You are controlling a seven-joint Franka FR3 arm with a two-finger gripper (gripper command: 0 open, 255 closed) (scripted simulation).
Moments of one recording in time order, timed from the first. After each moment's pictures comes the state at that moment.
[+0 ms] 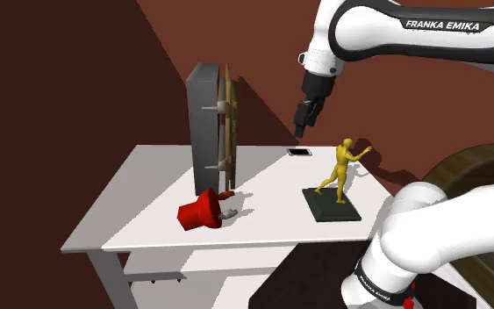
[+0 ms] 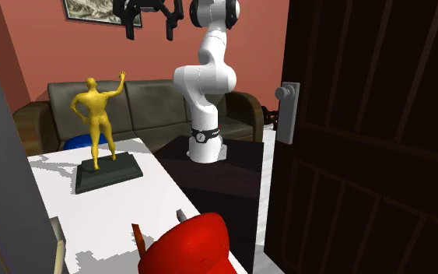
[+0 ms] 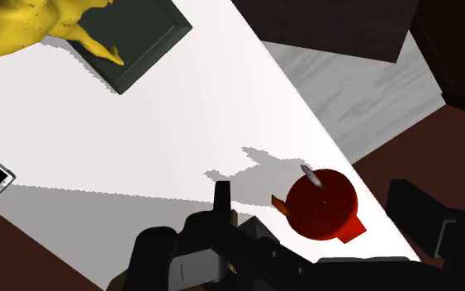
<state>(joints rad) 0.02 -0.82 -0.04 -2.39 -0.05 1.65 -0.16</state>
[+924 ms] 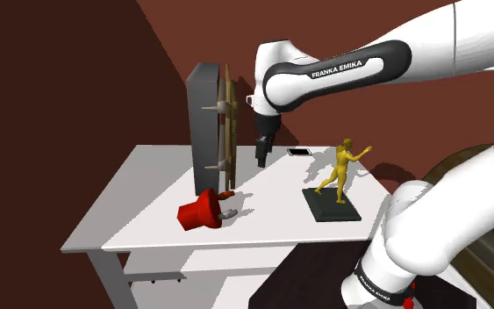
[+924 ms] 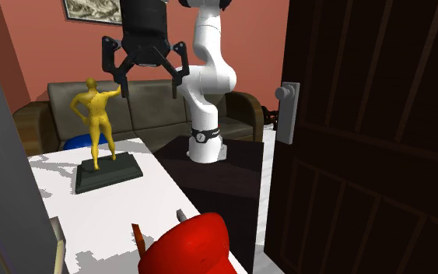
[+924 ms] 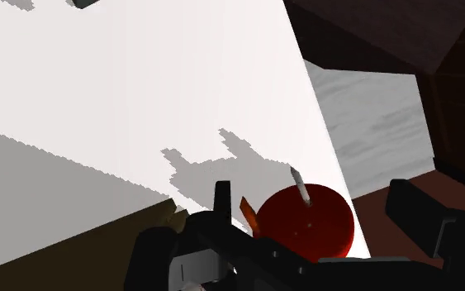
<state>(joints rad) 0.12 -0.44 -0.02 -2.41 -0.06 1.95 -0.31</state>
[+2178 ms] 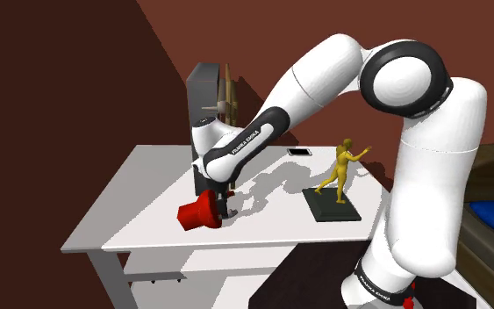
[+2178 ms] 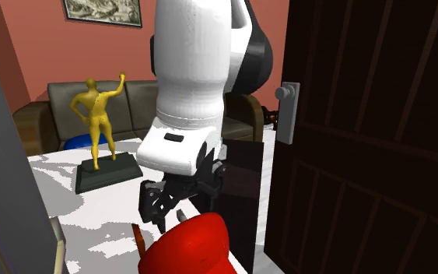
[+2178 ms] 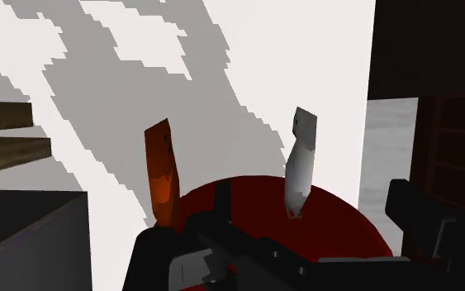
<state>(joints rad) 0.23 0.21 0.07 -2.22 -0.15 2.28 -0.46</state>
